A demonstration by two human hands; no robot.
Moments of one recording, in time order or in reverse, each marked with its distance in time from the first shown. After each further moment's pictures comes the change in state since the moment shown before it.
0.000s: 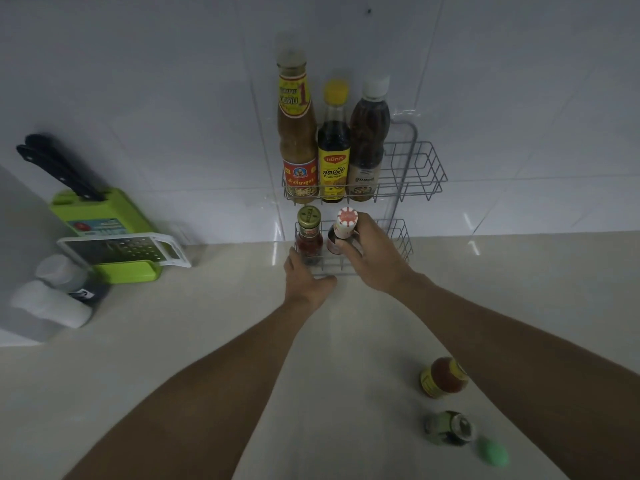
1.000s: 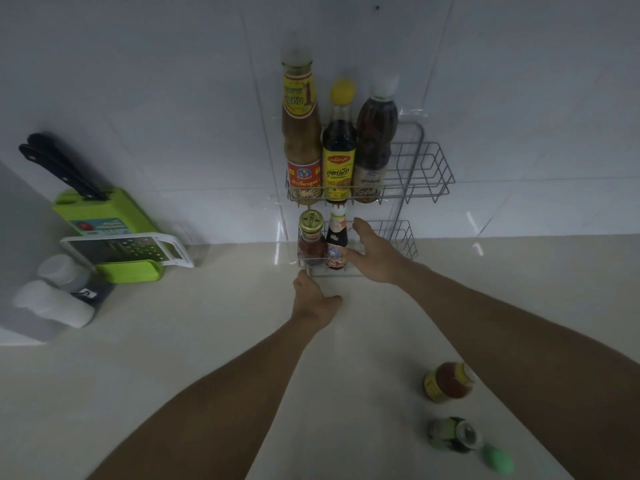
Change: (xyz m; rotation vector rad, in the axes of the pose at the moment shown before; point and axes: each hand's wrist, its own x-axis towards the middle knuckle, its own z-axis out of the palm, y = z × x) left_hand -0.005 -0.023 0.016 0.130 -0.087 -0.109; right_hand 0.021 0.027 0.008 0.040 -0.305 0.389
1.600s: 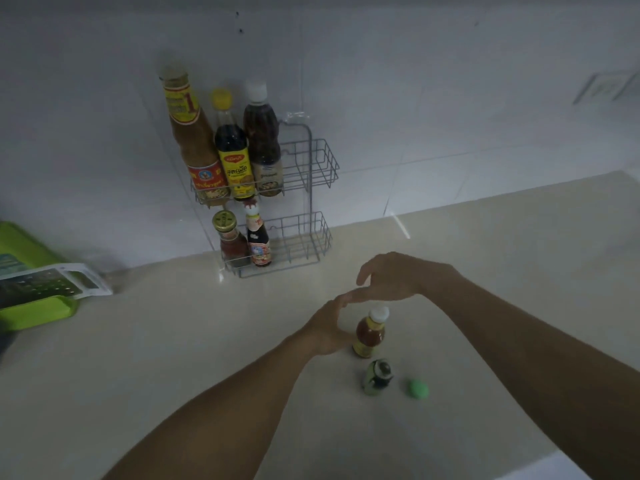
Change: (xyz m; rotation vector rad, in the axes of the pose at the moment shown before) left_hand -0.096 0.029 0.099 0.255 -0.642 0.366; right_hand -0.179 0.030 -0.097 -0.514 -0.265 0.259
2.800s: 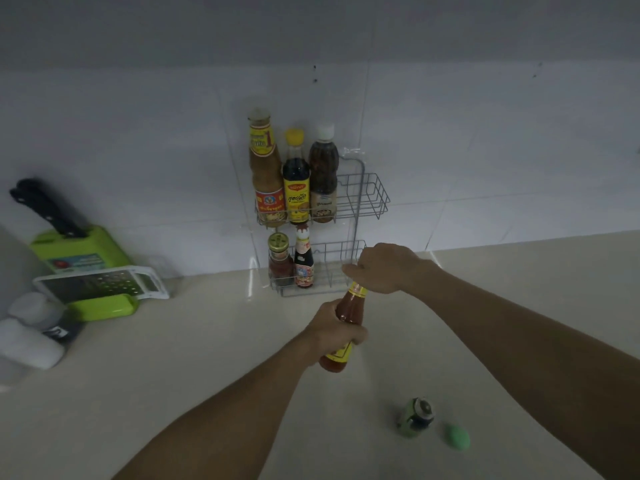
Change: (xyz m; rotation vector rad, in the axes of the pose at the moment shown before) left_hand -0.039 0.005 -0.069 -0.414 0.238 -0.037; right_hand 0.047 -0.083 -0.037 -0.241 0.297 -0.096
